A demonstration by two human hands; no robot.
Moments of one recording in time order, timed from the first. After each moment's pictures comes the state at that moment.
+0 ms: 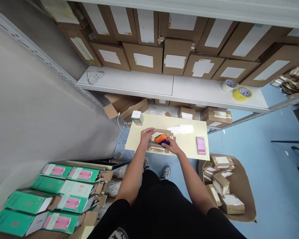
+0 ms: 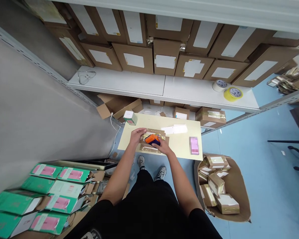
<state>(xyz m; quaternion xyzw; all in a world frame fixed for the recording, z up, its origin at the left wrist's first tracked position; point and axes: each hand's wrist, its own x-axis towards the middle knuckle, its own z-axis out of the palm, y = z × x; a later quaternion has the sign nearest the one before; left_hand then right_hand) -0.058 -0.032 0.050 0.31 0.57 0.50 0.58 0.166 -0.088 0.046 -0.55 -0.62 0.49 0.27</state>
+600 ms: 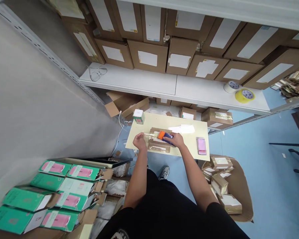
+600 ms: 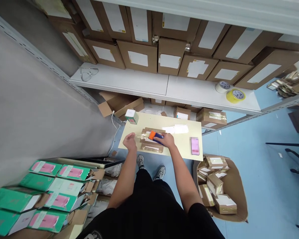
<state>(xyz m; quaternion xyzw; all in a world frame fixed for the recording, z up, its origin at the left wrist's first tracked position) -0.069 -0.066 0.007 0.09 0.65 0.69 0.32 0.166 -0.051 0.084 -0.66 -0.68 0.30 0.06</state>
